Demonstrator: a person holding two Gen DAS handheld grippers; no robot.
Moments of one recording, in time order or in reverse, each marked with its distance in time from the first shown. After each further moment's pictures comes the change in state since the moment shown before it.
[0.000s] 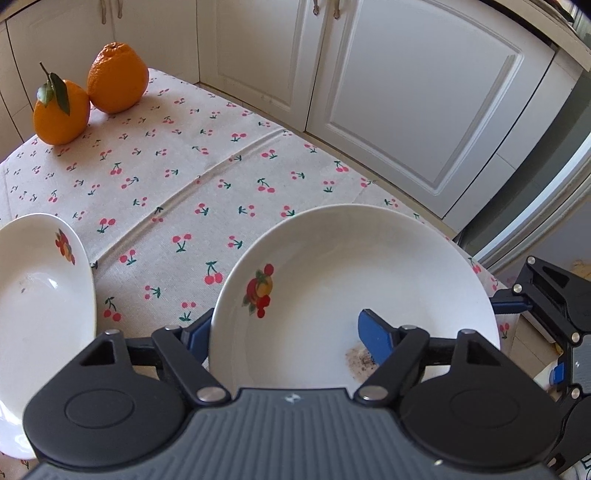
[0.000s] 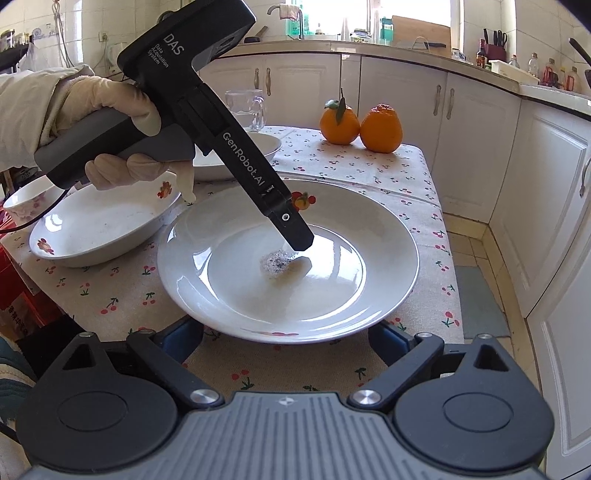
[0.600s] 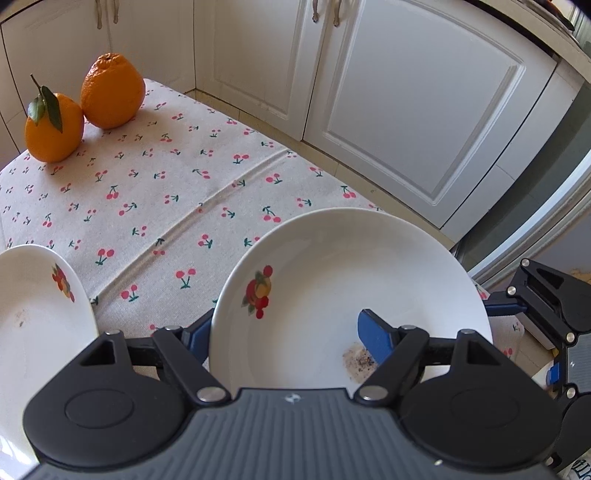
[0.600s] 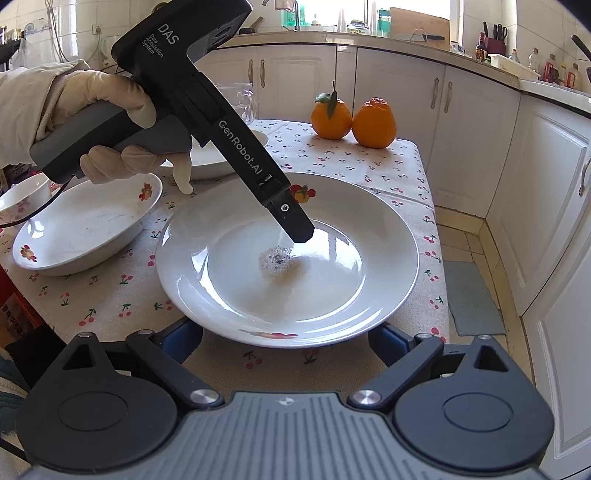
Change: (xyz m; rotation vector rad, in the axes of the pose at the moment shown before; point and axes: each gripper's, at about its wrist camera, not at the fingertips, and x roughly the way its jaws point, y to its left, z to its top) left arm 0.009 0.009 0.022 0.003 -0.020 -0.017; right arm 0.013 -0.015 0.015 0.001 0.033 -0.013
